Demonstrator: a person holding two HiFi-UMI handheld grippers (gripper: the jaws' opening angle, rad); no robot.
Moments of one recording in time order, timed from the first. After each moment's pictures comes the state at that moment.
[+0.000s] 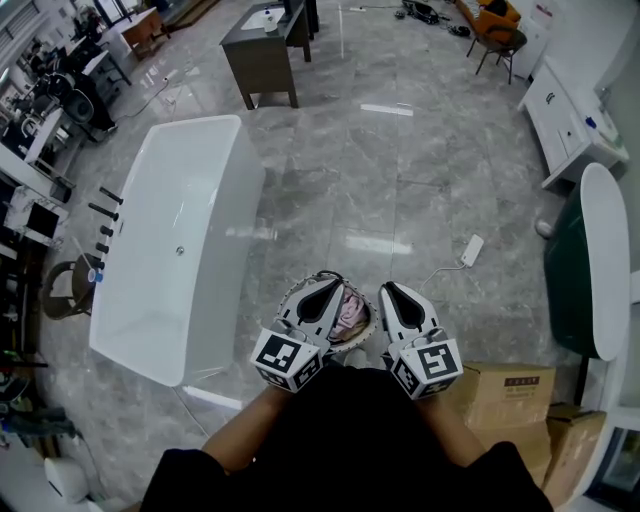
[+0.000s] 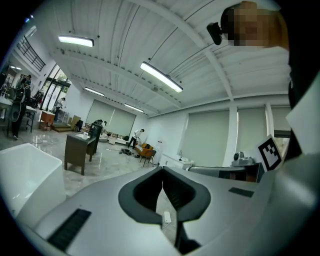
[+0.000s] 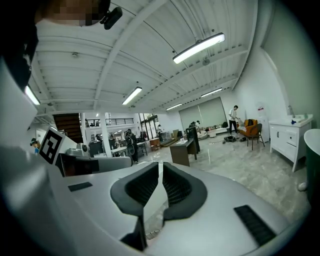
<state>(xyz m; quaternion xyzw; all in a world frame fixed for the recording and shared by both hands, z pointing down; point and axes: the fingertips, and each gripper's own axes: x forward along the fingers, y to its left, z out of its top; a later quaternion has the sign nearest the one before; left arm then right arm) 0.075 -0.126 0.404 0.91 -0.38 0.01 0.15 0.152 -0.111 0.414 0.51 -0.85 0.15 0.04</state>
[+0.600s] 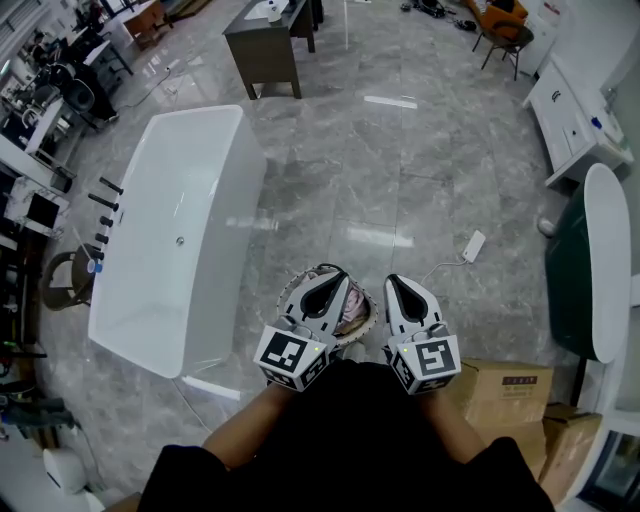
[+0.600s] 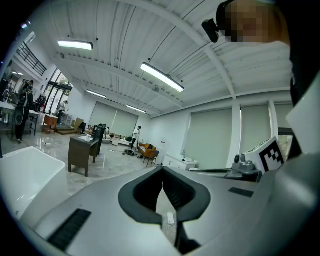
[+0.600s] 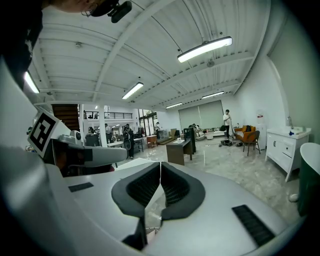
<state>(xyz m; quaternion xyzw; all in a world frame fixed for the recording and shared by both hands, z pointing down) 0.083 -0.136 0.391 0.91 -0.39 0.02 0.14 0.159 -0.127 0.412 0.52 -0.84 0.12 0.08</state>
